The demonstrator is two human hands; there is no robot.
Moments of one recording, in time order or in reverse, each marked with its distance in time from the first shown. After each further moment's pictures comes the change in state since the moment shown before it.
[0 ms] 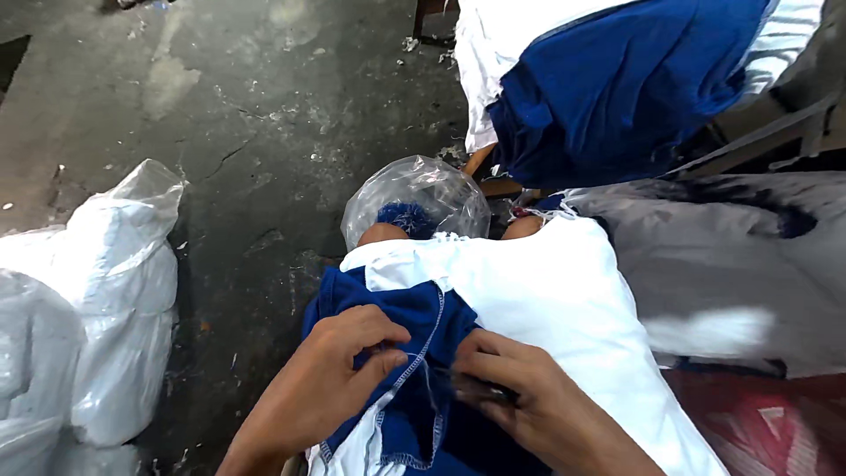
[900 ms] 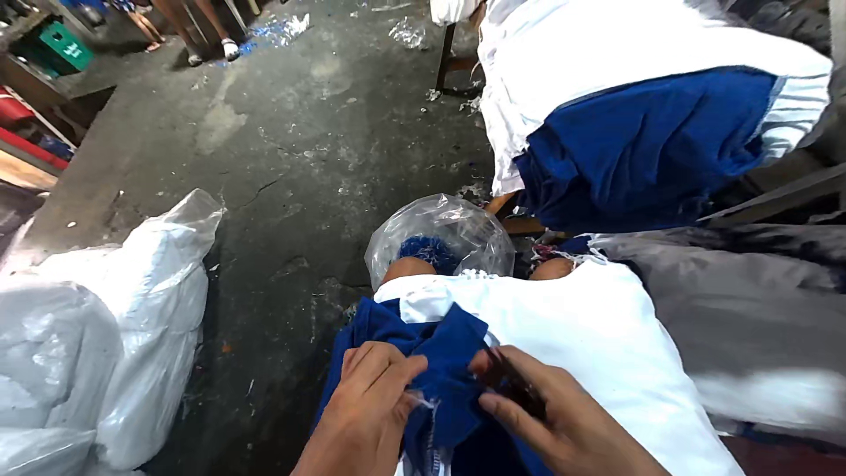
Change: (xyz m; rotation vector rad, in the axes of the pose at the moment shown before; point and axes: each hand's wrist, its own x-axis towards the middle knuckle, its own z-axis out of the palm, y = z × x) left_hand -0.020 0.012 0.006 0.152 0.318 0.095; right_hand 0.032 -0.017 -0.006 0.210 -0.010 0.084
